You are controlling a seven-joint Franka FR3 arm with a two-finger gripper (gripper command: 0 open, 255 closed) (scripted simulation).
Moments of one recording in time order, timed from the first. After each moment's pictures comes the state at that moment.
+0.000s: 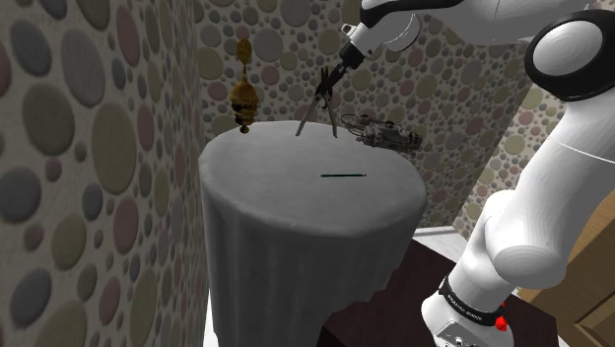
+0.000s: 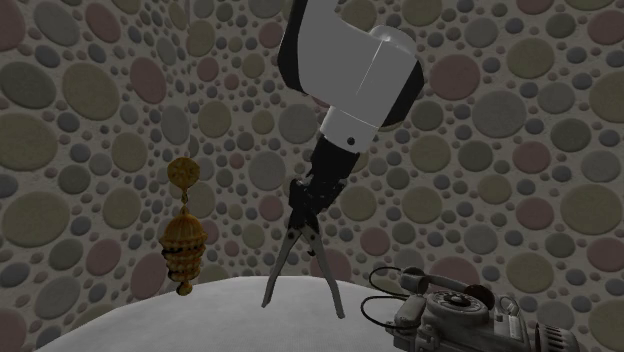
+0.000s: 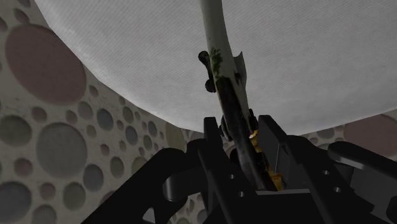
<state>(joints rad) 0.16 -0.05 -0.50 -1.79 0.44 2.08 -1.01</state>
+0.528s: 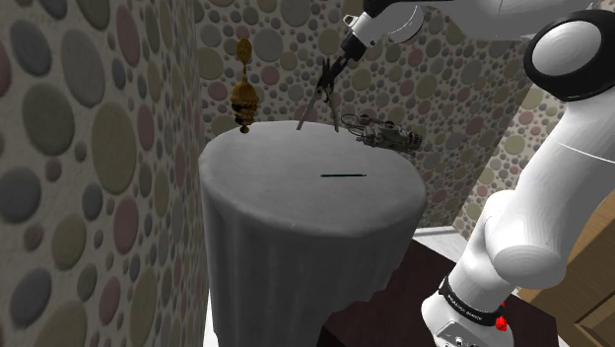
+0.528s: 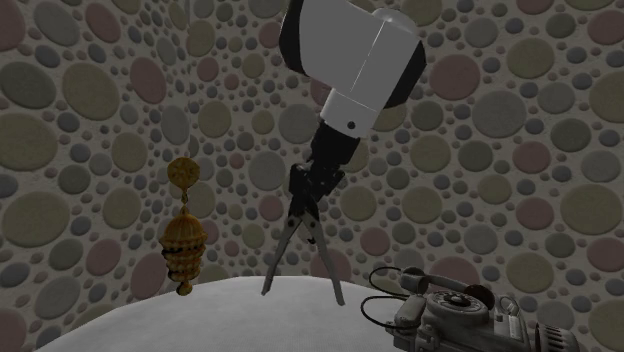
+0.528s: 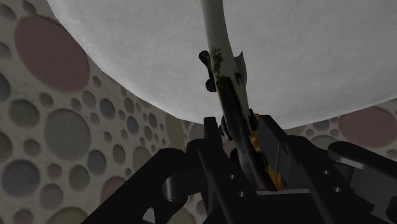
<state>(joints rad) 0.16 -0.05 -0.50 -1.73 0.43 2.02 -0.99</state>
